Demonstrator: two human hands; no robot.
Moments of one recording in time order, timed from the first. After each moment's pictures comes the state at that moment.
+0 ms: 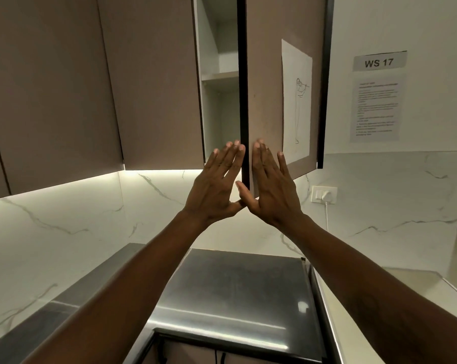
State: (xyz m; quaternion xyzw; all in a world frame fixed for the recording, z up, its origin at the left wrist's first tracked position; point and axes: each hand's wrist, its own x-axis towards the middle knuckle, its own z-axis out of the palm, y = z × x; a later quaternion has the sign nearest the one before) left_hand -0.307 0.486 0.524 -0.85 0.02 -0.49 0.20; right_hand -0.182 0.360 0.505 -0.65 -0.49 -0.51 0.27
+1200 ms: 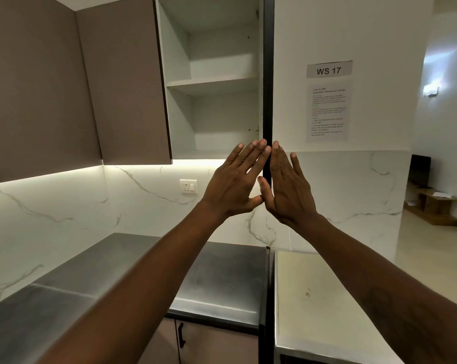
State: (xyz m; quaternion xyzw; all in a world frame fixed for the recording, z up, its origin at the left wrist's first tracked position) left_hand -0.242 0.247 0.533 -0.85 0.01 -0.44 0.30; right_hand -0.114 0.129 0.495 -0.65 -0.49 -0.51 0.29
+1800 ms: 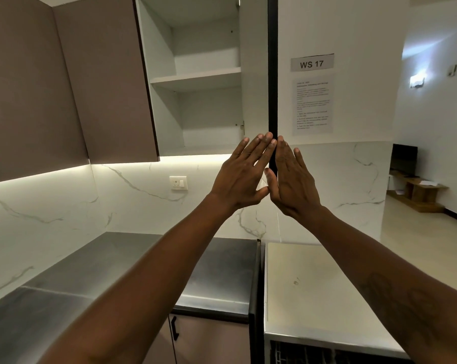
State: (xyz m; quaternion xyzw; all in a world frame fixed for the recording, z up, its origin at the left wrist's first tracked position) left_hand -0.207 0.197 0.535 -0.86 0.01 -0.42 0.28; right_hand -0.083 0.083 0.492 -0.69 -0.46 -0.47 0.29
